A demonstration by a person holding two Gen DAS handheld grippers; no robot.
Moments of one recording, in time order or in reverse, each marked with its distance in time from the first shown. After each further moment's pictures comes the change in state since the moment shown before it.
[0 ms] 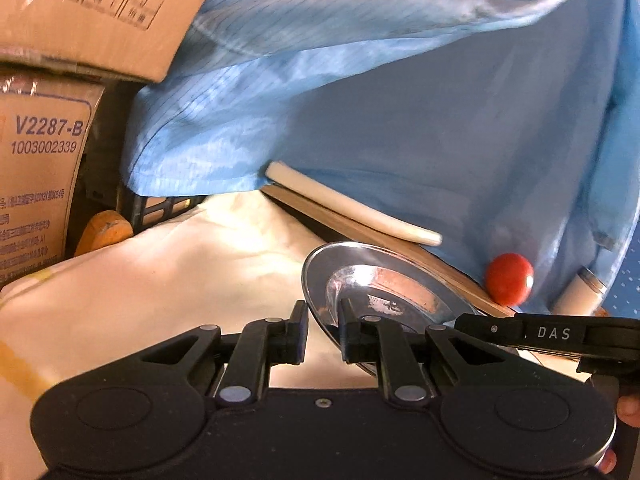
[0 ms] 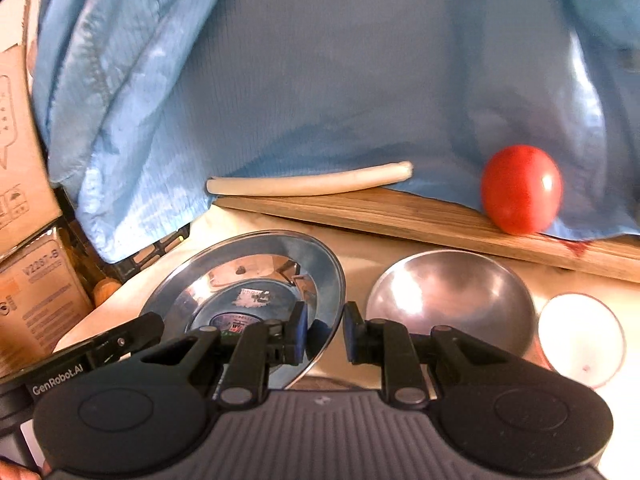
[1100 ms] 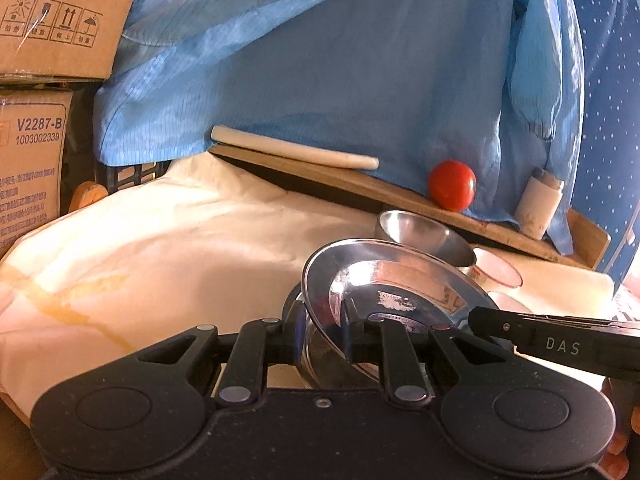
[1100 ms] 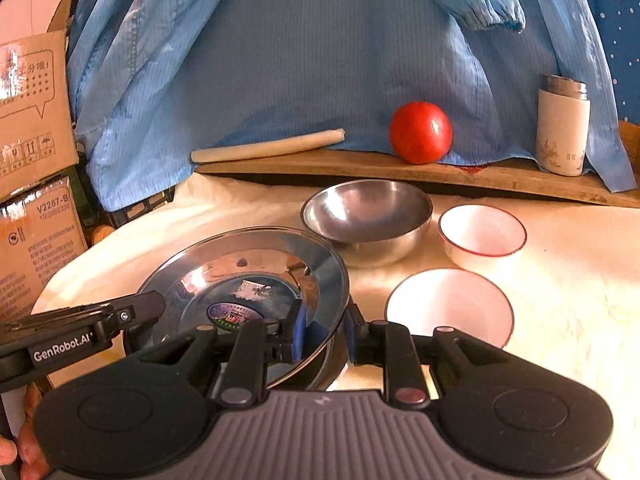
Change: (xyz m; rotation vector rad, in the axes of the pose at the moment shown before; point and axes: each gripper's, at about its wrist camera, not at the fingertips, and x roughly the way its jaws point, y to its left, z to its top) left arm -0.048 -0.059 -0.063 0.195 0.074 0.006; right arm -0.076 -0.022 -0.101 0.006 -0.073 -0.090
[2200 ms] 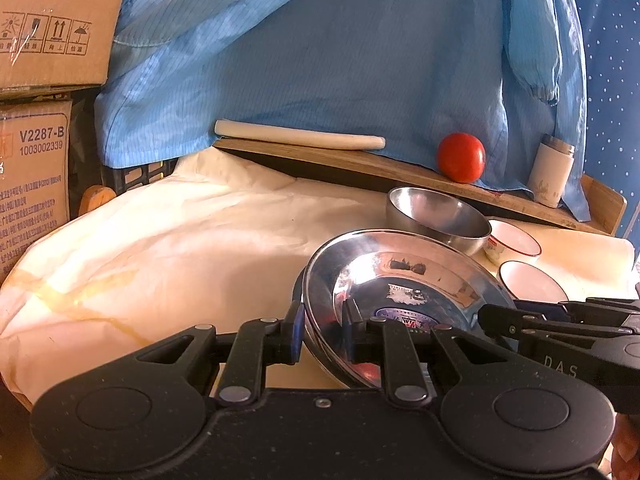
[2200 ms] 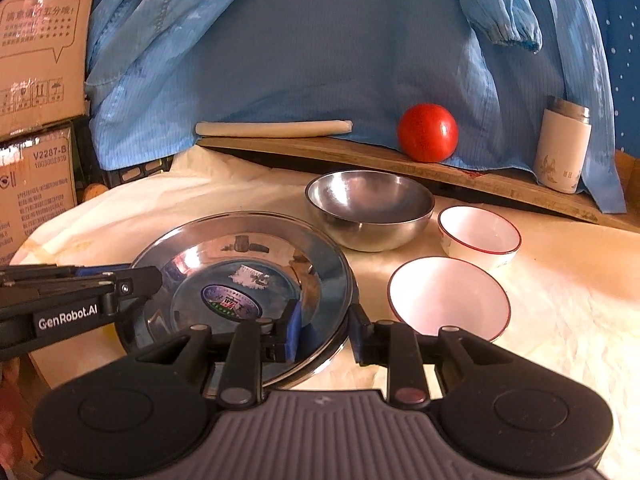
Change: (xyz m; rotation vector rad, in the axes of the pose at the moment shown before) left arm 0.003 -0.009 -0.008 0.078 0.025 0.066; right arm 0.004 0.017 -0.019 -0.130 -0.008 -0.063
